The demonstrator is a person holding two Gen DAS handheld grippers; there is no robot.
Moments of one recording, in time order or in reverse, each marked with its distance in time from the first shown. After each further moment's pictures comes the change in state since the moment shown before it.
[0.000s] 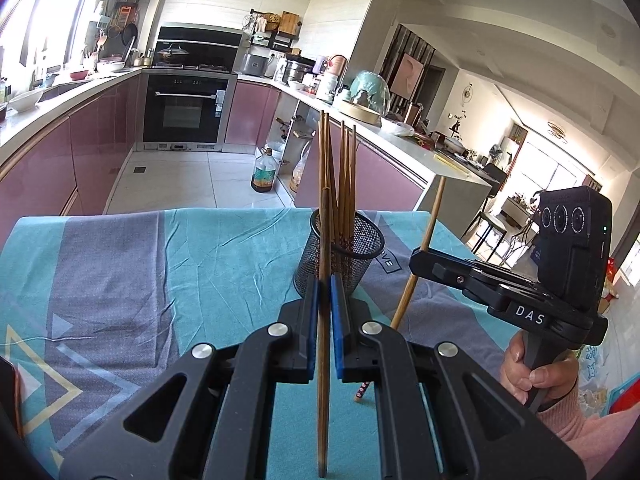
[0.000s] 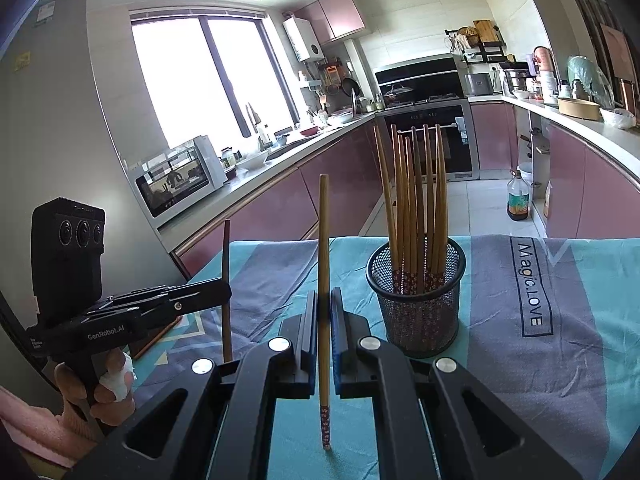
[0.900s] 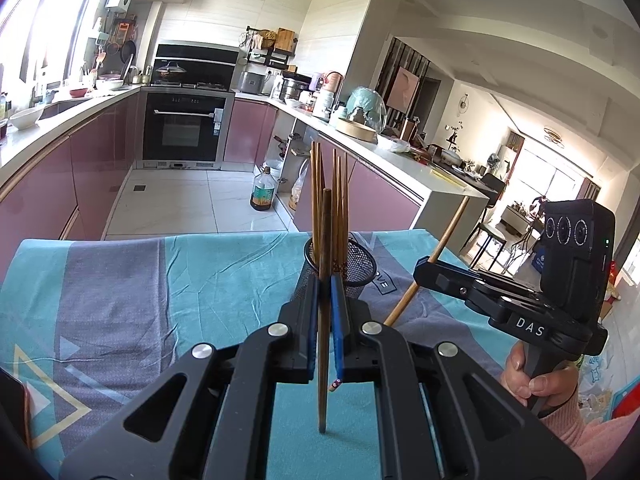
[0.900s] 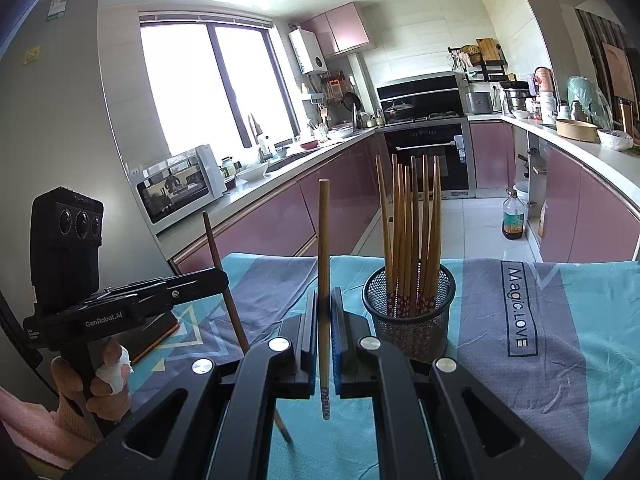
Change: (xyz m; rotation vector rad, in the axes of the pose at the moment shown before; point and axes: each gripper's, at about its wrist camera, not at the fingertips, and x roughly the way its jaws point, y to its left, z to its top) left arm -0.010 -0.008 0.012 0.025 -0.064 0.005; right arm -0.017 0.007 0.010 -0.041 -0.049 -0.021
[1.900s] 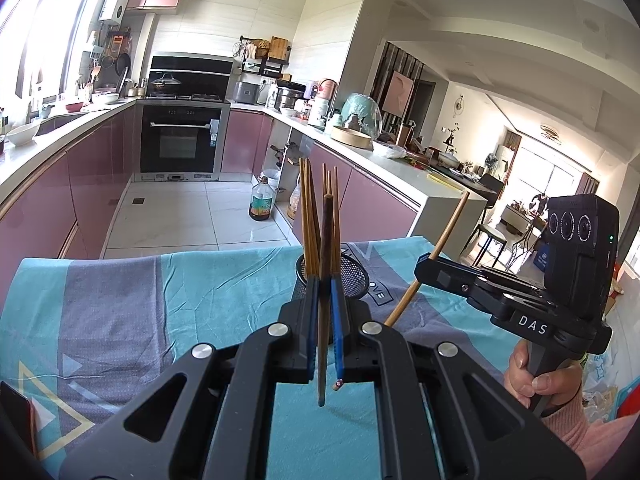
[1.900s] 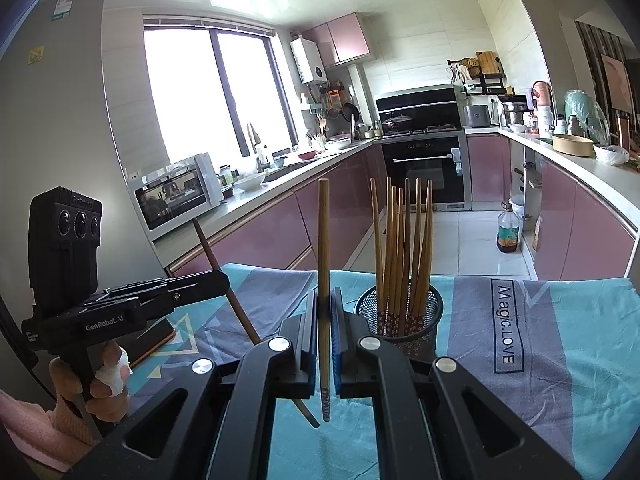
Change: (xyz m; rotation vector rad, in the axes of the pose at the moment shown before) left arm -0.001 -0.005 0.009 0.033 -0.024 -0.005; right arm -0.008 0.000 0.011 -0.024 -0.034 -0.019
